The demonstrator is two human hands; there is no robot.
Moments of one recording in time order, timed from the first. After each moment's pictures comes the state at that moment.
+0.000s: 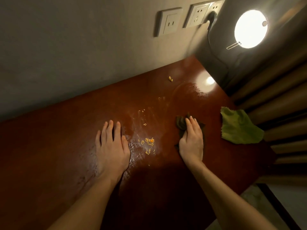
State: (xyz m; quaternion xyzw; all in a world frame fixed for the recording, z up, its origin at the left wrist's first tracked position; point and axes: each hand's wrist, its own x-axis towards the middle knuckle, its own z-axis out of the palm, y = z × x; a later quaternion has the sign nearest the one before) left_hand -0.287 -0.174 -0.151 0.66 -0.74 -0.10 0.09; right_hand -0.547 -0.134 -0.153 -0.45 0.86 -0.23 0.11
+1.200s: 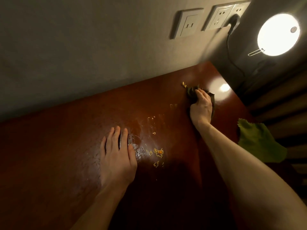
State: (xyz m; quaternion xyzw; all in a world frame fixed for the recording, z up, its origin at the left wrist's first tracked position) left_hand -0.288 -0.178 -0.156 0.67 -0.72 -0.12 0.09; right_hand -0.590 -0.297 -0.149 -0.41 0.85 -0.30 0.15
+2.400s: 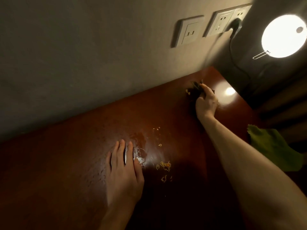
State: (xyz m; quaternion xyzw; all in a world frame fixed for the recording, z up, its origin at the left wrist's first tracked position) left_hand -0.285 -0.177 -0.161 0.66 -0.74 -0.10 0.10; right_hand -0.597 -0.345 -0.141 -0.35 0.81 -0.43 0.18
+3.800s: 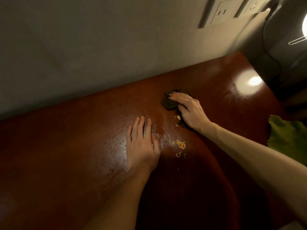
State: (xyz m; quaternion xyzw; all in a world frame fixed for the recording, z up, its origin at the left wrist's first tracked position) left_hand -0.287 -0.175 -0.158 0.68 -0.72 -0.11 0.12; right_hand -0.500 -0.280 -0.139 -0.73 0.58 -0.23 0.27
